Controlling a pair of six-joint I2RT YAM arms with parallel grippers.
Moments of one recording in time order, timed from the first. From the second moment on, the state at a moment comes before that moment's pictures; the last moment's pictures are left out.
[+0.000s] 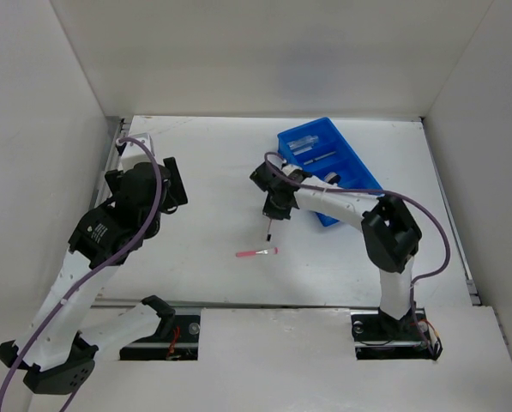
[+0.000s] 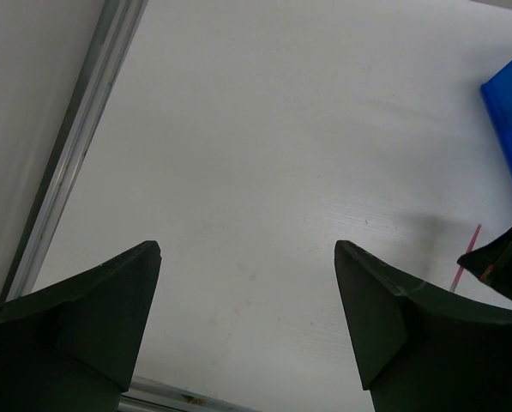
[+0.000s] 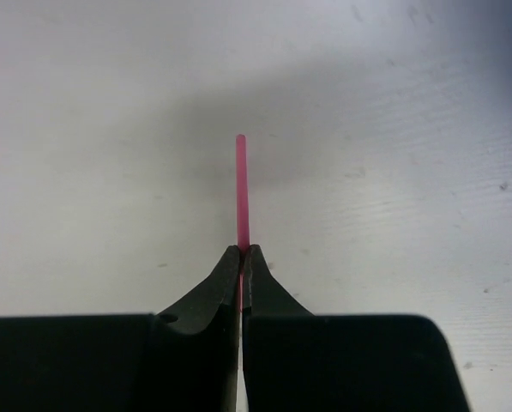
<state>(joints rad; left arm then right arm) -0.61 0.93 1.39 -1.07 -0.70 -0.47 0.81 1.96 1.48 -0.75 0.31 1.07</state>
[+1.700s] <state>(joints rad) -0.61 0.96 1.40 -1.07 -0.74 -0.44 0.23 1.97 1.70 -0.54 0.09 0.97</state>
